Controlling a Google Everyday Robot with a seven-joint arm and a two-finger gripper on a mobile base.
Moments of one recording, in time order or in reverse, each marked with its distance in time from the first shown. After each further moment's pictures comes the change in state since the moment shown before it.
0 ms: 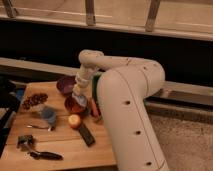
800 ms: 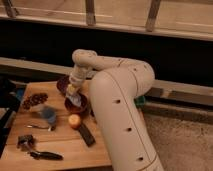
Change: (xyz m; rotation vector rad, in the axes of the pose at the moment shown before) arm -0.036 0.031 0.024 -0.040 0.012 -0.093
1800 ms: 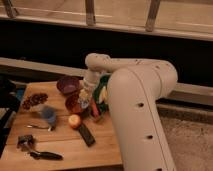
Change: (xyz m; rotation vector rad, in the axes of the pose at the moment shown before) arm 0.081 -0.009 -0.024 0.003 0.046 0.055
